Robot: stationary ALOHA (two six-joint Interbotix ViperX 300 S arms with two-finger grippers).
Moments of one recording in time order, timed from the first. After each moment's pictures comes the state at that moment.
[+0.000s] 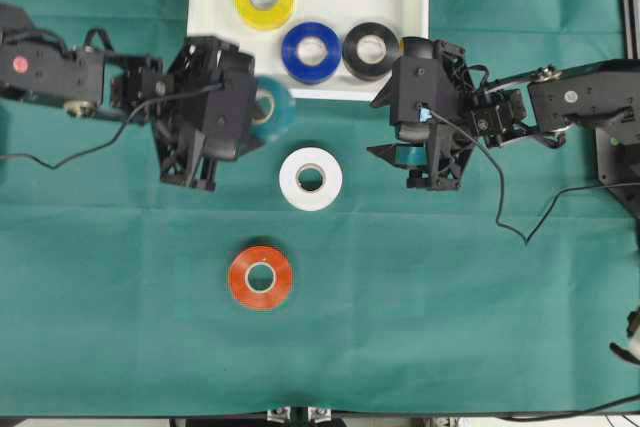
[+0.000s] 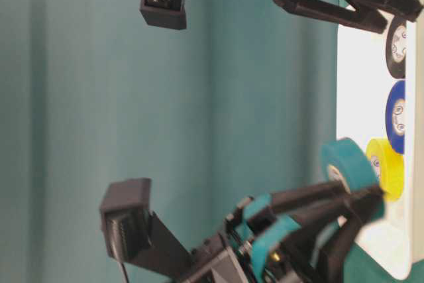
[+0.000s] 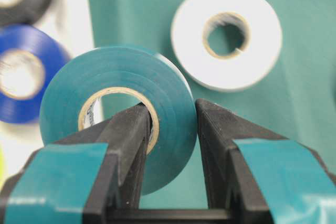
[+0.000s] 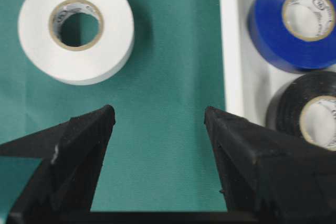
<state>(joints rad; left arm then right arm) 0.02 -0.07 0.65 -0.02 0.19 0.27 0.02 -0.13 0.83 -0.51 0.13 0.70</state>
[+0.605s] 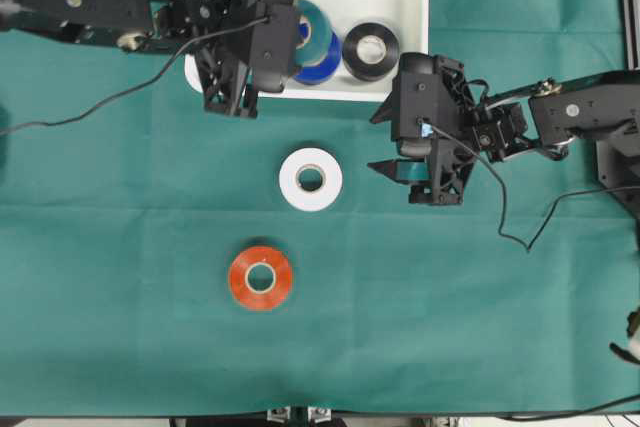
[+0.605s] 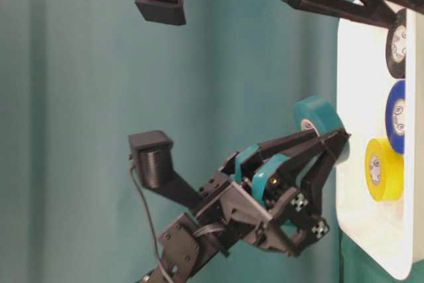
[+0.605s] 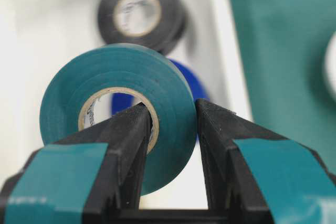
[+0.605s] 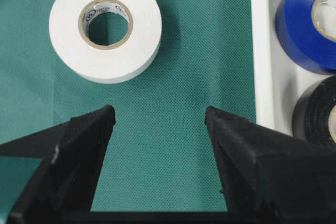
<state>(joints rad) 0.21 0.07 0.52 -0.02 0.16 0.49 0.06 -0.13 0.83 -0.51 0.13 0.73</state>
